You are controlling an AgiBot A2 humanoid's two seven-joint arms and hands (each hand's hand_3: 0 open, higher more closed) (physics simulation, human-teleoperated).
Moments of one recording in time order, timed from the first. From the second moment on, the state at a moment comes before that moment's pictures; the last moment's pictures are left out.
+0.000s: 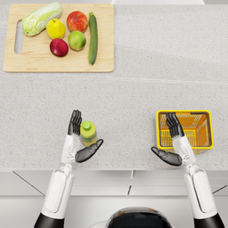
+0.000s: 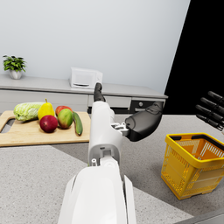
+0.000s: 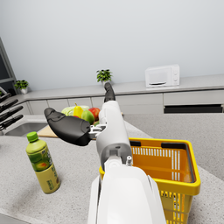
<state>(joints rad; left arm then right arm) 0.19 1.21 0.20 -1.80 1.00 0.10 0.10 0.19 -1.21 0.20 1.80 1.00 0.10 -0.10</state>
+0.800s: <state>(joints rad) 0.20 1.25 0.12 -1.76 1.34 0.00 0.00 0.18 -1.24 0.12 1.84 1.34 0.00 0.00</state>
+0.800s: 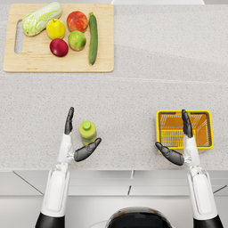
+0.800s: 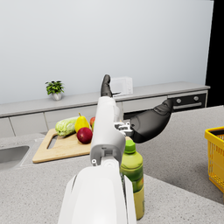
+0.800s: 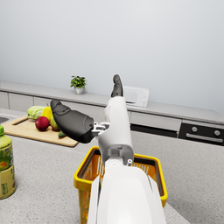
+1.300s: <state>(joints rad) 0.26 1.31 0.22 -1.28 1.42 0.00 0.00 0.14 -1.26 0.11 1.88 1.42 0.00 0.00</state>
